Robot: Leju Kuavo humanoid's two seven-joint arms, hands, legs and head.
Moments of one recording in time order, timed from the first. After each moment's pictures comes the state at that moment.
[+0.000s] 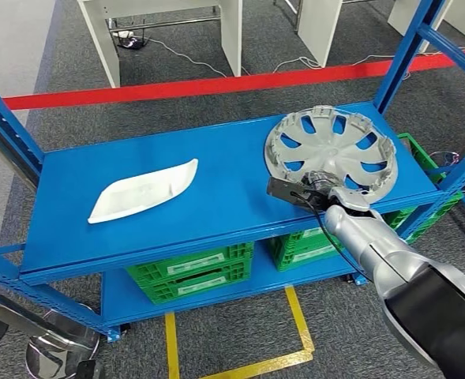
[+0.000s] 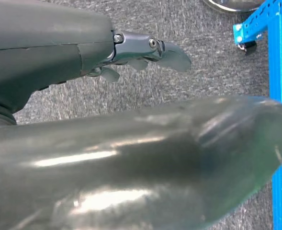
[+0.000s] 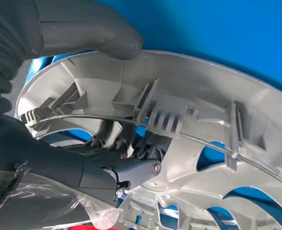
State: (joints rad) left arm -0.06 -0.09 0.03 -0.20 0.20 0.25 -0.41; right arm -0.94 -0.03 0.93 -0.32 0.63 -0.26 0.07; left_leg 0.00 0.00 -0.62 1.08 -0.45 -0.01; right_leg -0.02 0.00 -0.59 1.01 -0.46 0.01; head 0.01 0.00
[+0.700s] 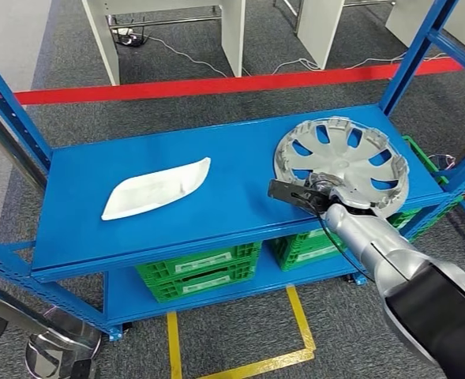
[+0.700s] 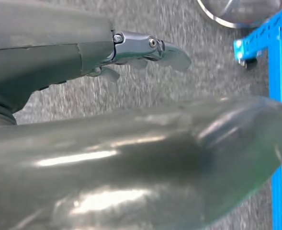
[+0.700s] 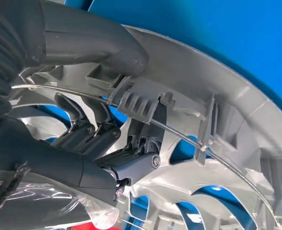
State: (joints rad) left arm -0.08 -0.08 0.03 -0.20 0.19 0.25 -0.41; right arm -0.97 -0.10 0.90 -0.30 0.66 0.00 0.09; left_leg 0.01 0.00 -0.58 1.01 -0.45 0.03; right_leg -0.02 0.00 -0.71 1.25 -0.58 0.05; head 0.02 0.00
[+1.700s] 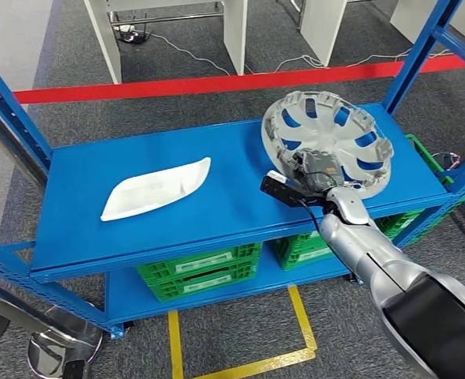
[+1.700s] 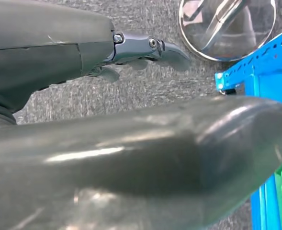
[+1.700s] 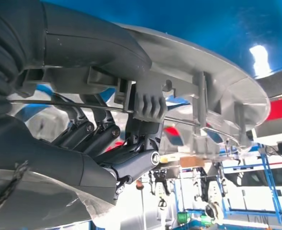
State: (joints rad) left arm -0.08 -0.07 0.03 -0.20 0.21 0.35 -0.51; right arm -0.90 -0.10 0.84 -0.37 0.71 -0.57 -0.19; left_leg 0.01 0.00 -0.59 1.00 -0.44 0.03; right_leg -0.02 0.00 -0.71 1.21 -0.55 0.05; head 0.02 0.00
